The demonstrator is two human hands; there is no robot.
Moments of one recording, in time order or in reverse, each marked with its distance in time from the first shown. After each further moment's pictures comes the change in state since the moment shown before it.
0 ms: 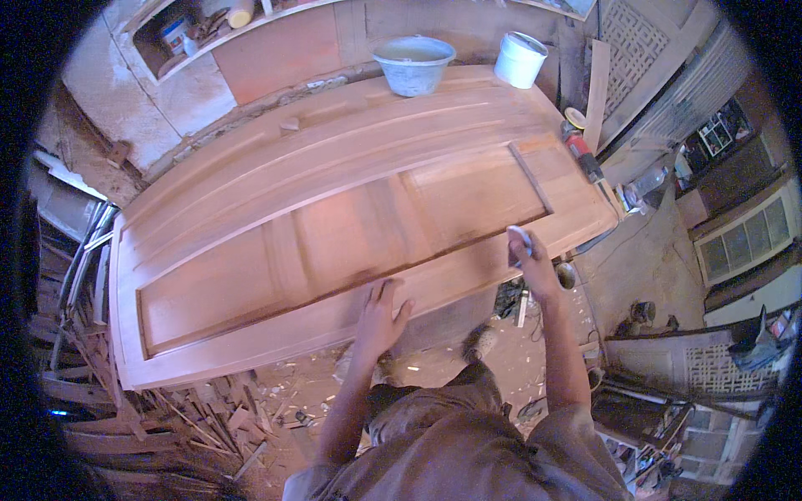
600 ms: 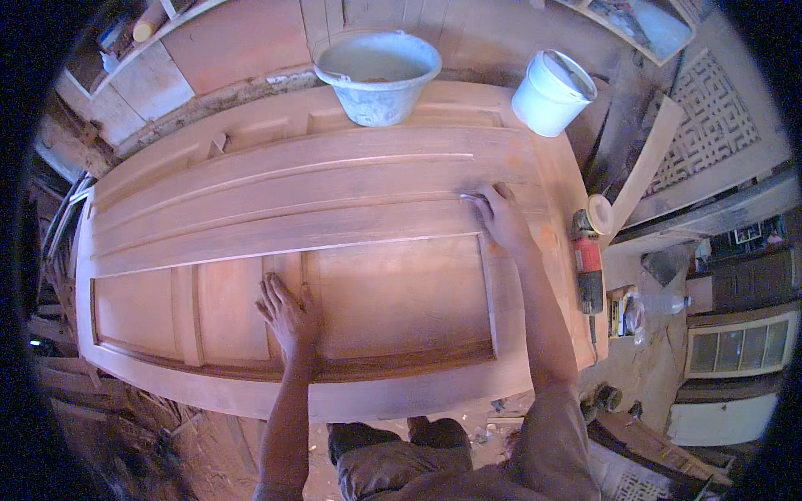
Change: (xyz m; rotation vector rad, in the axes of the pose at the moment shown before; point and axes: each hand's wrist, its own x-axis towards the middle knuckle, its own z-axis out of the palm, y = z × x) left_hand 0.250 -0.044 0.145 0.708 0.370 -0.774; right_hand 0.461 0.038 -0.074 -0.767 -0.252 -0.777
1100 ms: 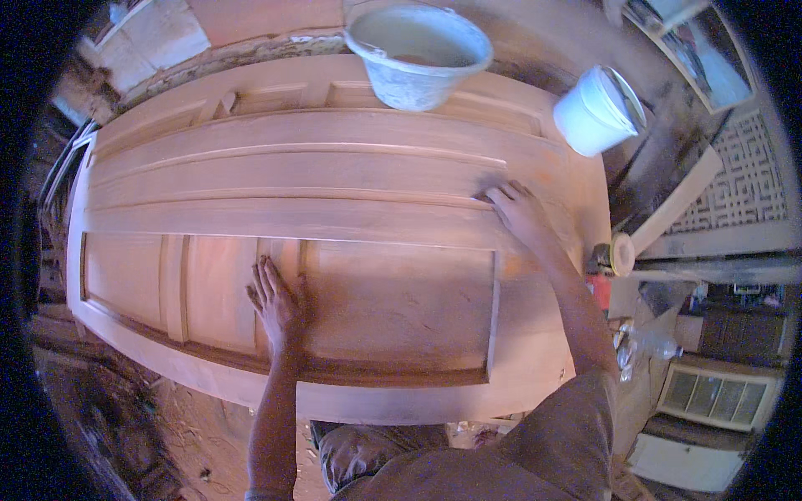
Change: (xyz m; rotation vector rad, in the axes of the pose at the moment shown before) left_hand 0.005 0.000 0.006 0.027 -0.036 -0.018; right_hand 0.058 0.044 0.019 -0.236 -0.326 -0.363
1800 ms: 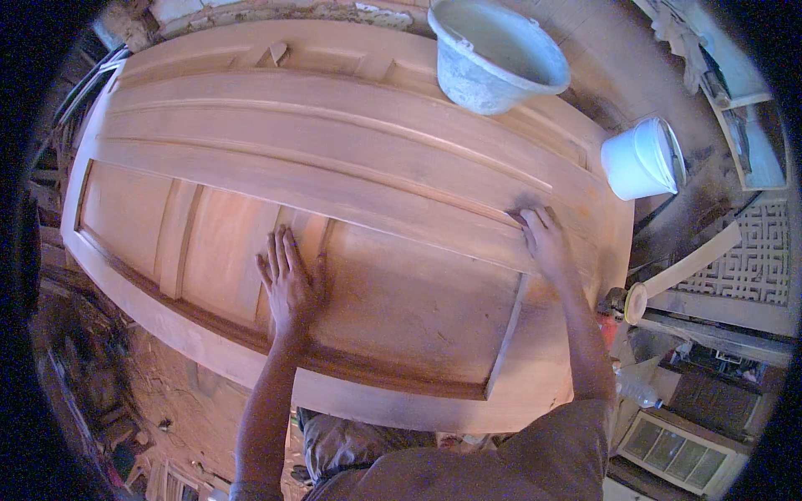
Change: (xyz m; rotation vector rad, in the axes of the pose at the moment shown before) left_hand -0.004 0.002 -0.006 -0.036 -0.031 -0.018; right_hand 0.009 -0.029 0.006 0.115 0.110 -0.022
